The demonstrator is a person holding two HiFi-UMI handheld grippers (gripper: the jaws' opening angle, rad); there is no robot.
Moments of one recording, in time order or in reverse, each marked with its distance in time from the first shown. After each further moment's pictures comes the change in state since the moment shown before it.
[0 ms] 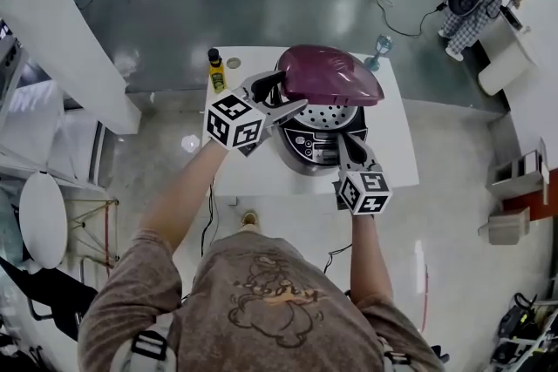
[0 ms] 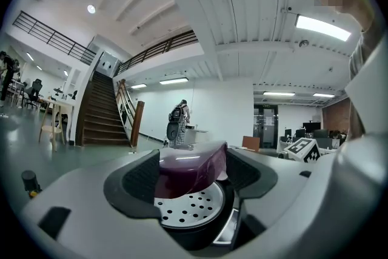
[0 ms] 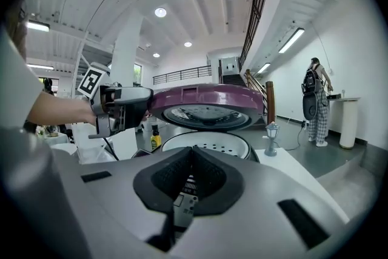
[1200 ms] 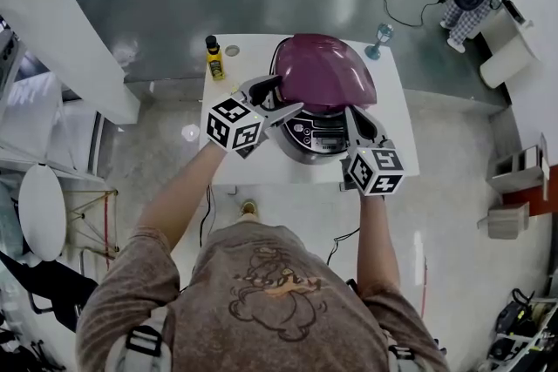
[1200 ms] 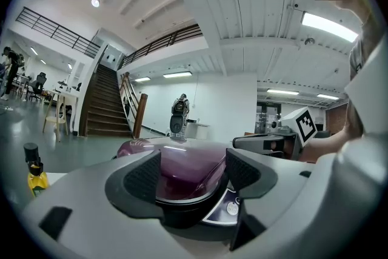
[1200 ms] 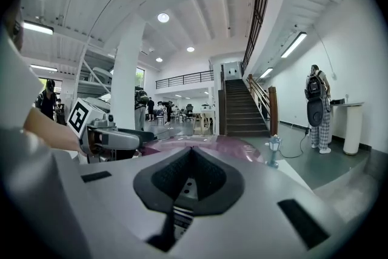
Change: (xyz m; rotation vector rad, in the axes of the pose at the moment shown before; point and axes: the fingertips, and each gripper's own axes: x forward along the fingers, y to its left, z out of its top) left arm -0.003 -0.010 -0.044 -0.042 0.055 0.025; right arm 0.002 -0.009 0.050 -0.010 -0.046 0.025
